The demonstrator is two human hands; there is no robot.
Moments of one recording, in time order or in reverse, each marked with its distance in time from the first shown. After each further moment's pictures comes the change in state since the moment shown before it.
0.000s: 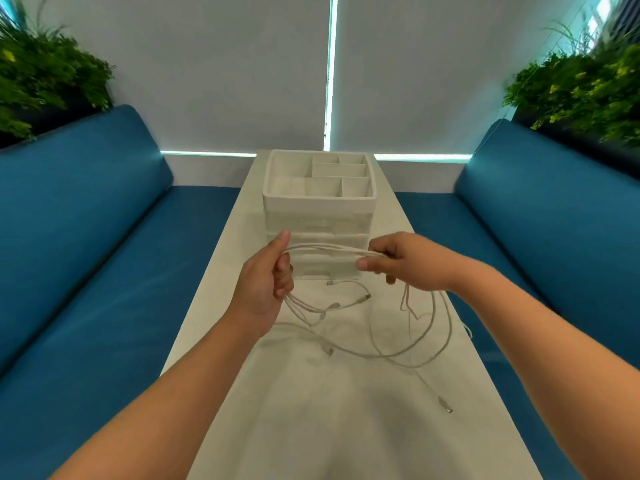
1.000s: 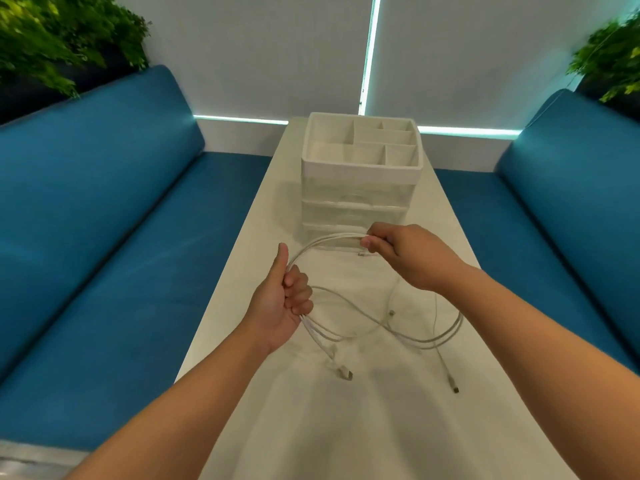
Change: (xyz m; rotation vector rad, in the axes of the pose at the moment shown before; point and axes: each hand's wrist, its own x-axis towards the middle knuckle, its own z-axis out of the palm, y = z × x) left_hand -0.024 -0.053 -0.067 -0.240 0.032 -0.277; right_hand 0.033 -0.011 0.069 -0.085 0.171 -0.155
